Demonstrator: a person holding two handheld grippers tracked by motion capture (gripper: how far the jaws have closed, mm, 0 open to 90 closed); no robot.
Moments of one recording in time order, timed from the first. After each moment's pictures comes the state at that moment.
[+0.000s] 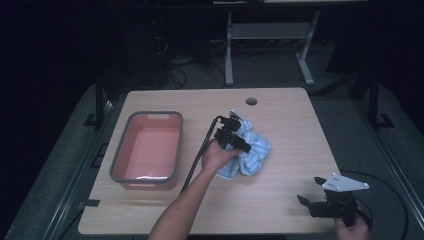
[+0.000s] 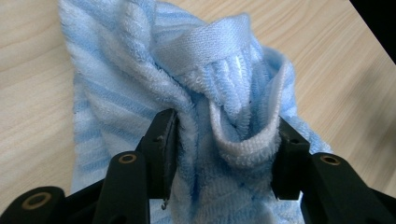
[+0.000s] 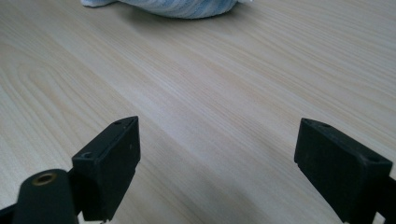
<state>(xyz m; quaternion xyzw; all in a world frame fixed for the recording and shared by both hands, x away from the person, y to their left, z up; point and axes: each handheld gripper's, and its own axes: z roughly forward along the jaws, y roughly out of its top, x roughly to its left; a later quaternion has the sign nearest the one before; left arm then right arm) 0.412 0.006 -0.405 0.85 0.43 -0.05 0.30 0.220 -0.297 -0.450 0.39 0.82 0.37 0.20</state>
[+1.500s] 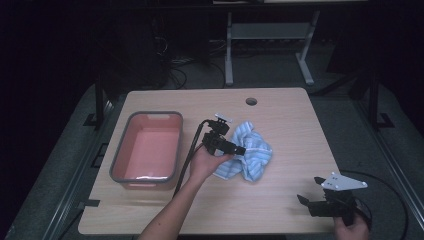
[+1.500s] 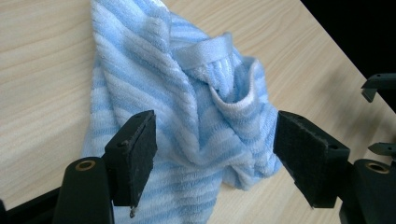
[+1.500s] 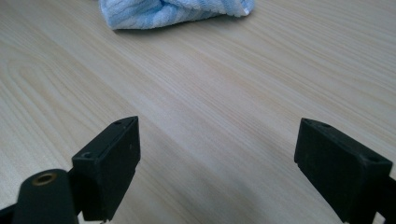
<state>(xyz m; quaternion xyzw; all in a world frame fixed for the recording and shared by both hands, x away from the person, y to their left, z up) 0.385 0.044 -0.390 0.83 0.42 -0.04 0.36 0.223 -0.297 -0.452 0.40 0.82 0.36 0.20</state>
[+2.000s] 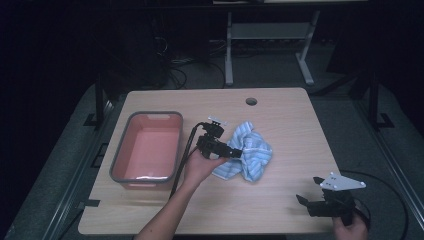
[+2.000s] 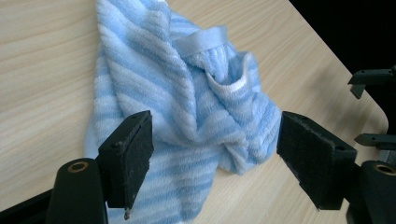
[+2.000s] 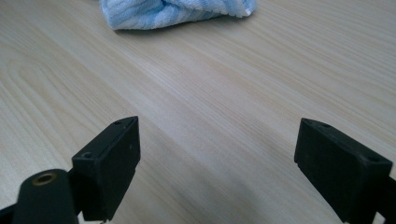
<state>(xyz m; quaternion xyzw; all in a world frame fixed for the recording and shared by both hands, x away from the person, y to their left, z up) 0.372 0.060 -0.388 0.83 0.42 -0.04 0.38 0.224 -0.294 -0.452 0.40 0.82 0.36 0.20</state>
